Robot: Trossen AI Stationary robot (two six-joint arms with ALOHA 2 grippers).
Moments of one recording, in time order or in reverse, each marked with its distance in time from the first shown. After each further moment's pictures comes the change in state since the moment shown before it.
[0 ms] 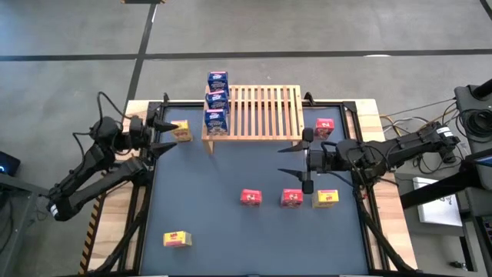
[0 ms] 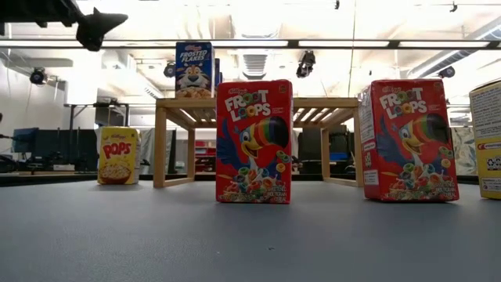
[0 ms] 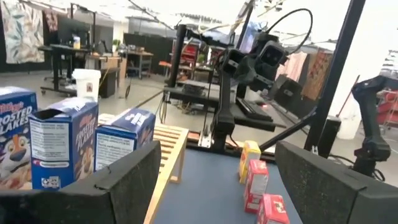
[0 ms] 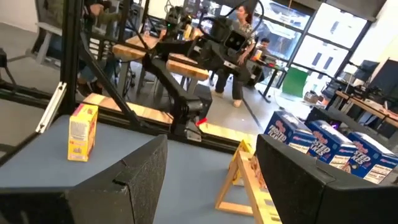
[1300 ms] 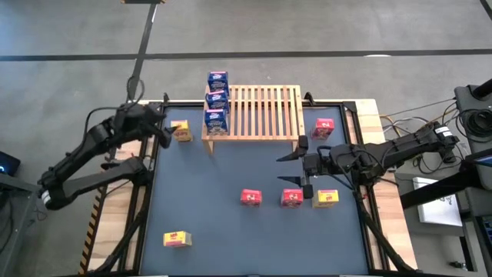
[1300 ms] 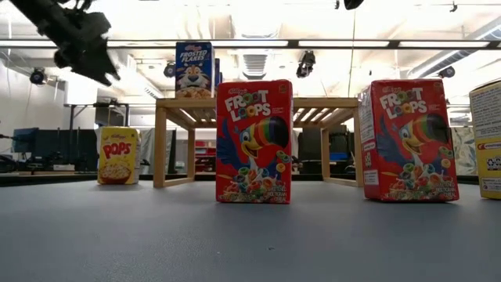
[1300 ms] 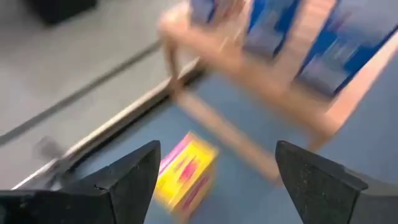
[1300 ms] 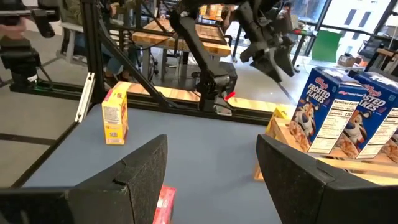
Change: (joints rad) left arm -0.002 0.349 0.287 -0.694 -0.719 0.184; right arm 0.011 0.015 -0.044 -0.044 -0.052 0.184
